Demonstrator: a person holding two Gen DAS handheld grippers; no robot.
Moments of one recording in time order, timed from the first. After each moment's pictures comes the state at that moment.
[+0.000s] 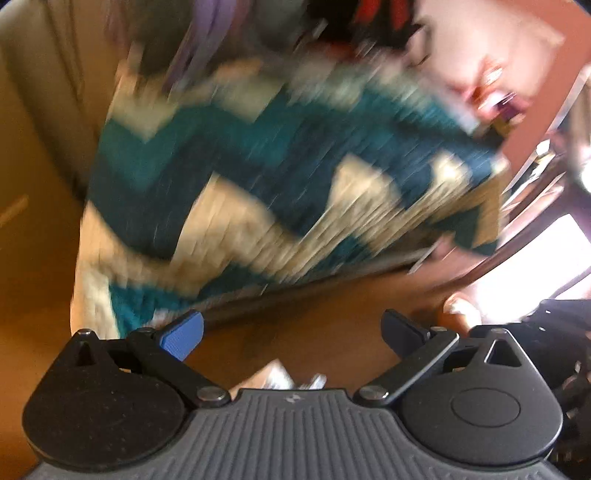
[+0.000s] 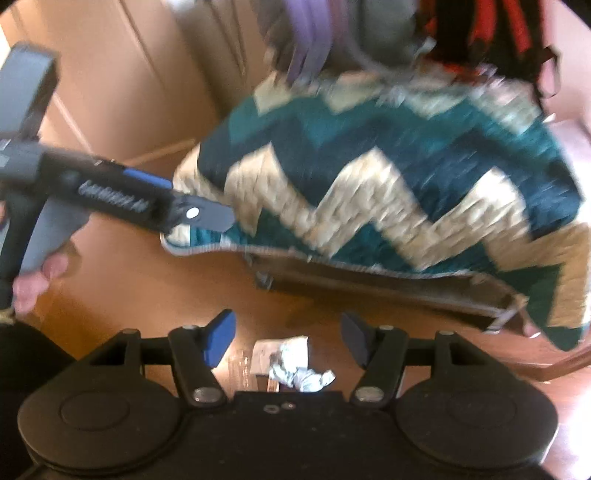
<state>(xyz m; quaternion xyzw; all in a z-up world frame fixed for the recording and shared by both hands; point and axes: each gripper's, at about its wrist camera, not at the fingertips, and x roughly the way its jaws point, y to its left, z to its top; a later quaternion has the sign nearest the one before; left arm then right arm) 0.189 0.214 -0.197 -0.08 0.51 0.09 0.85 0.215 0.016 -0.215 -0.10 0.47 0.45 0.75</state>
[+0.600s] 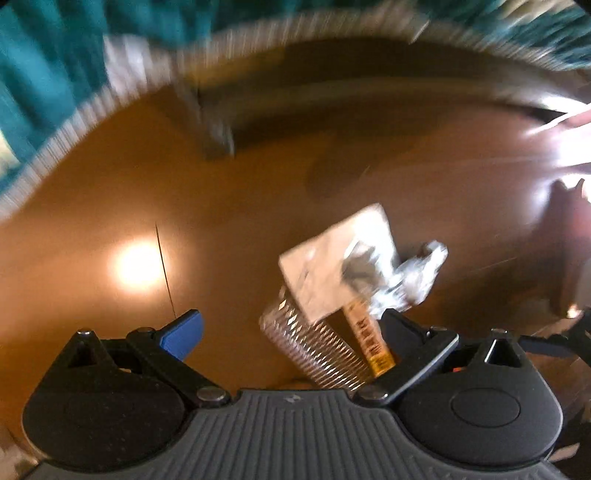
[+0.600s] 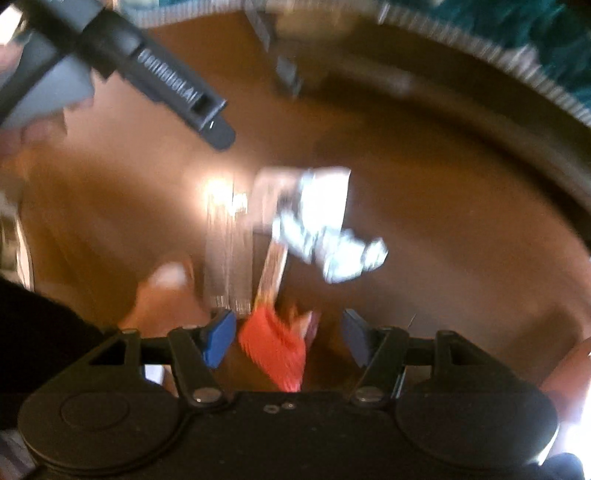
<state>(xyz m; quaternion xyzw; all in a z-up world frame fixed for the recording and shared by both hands) 0.185 0.295 -0.467 -0.12 0.72 0.13 0.67 0.182 0.094 -0.457 -0.25 0.62 0.46 0.58</state>
